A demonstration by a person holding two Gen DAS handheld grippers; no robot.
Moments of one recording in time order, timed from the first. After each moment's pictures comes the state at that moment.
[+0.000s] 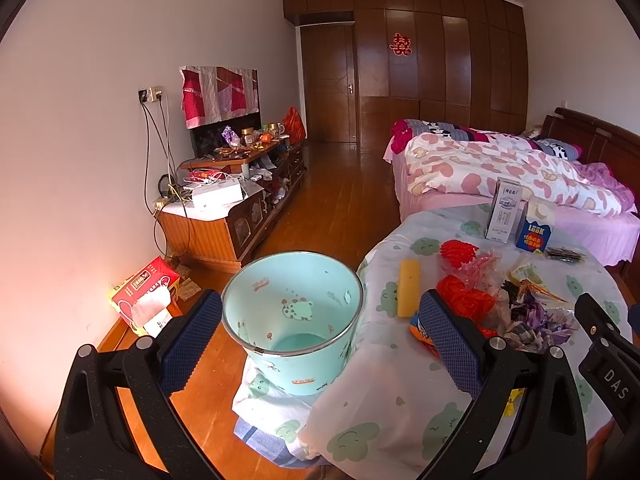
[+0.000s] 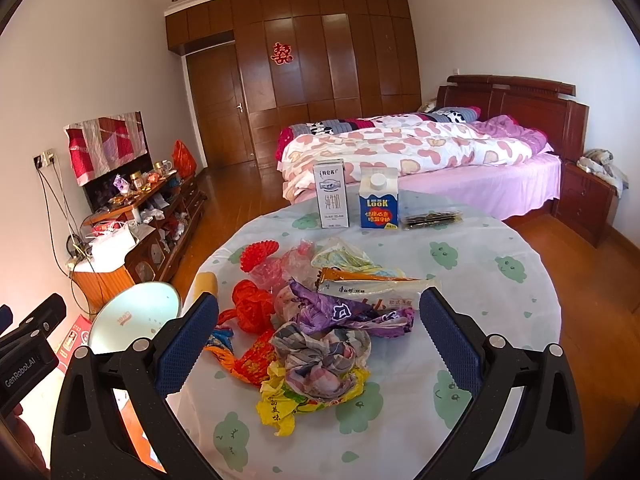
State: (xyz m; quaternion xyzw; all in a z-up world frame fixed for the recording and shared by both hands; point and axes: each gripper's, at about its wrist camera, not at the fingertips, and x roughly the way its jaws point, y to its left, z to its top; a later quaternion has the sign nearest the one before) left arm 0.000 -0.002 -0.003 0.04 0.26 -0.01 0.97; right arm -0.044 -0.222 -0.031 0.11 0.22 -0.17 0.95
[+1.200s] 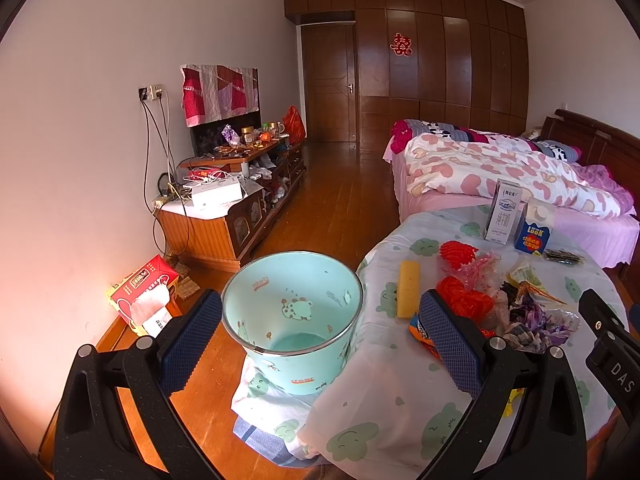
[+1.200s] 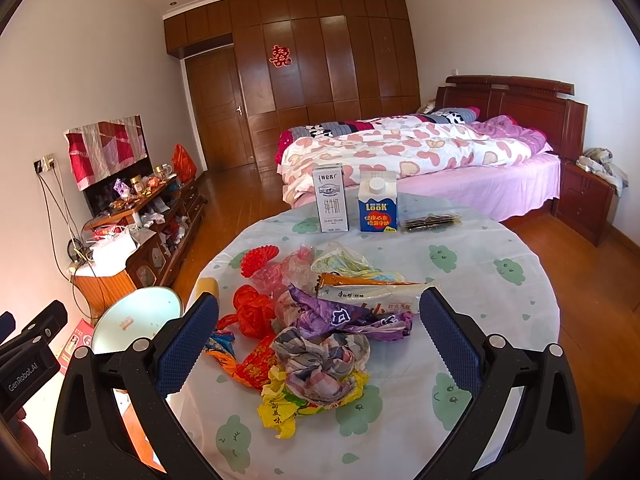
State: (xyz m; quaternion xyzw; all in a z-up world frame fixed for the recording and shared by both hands) left arm -0.001 0.000 -0.003 0.03 0.26 -0.01 0.97; right arm -0.047 -0.224 -0.029 0.11 0.22 -0.17 0.95
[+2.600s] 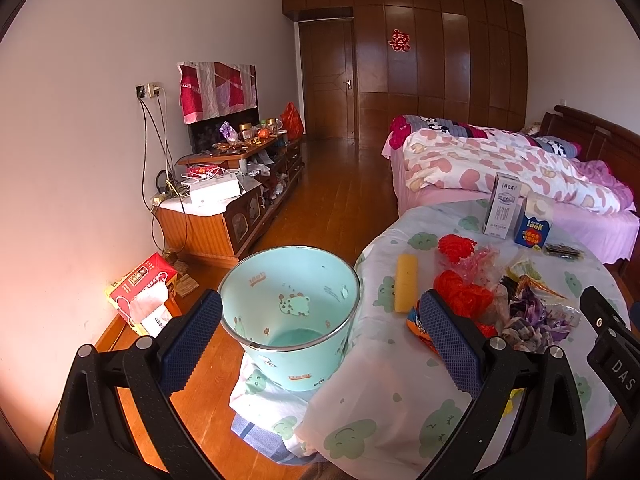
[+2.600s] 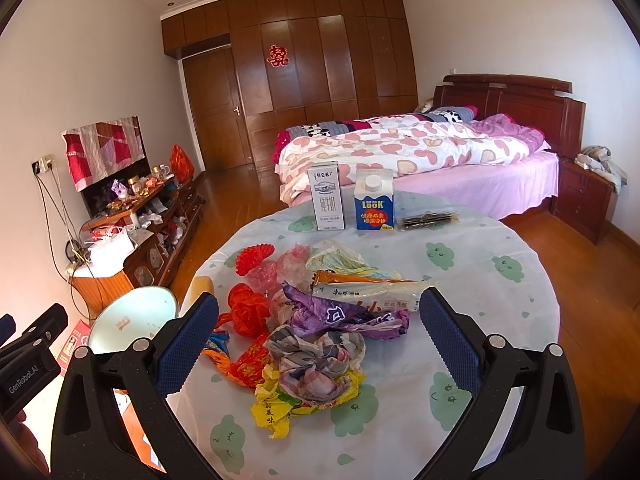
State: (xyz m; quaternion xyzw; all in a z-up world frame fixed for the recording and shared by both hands) left arm 0.000 -0.002 -0.005 0.03 0.26 -0.01 0.96; right arm -0.048 -0.227 -0.024 0.12 0.22 -0.17 0.95
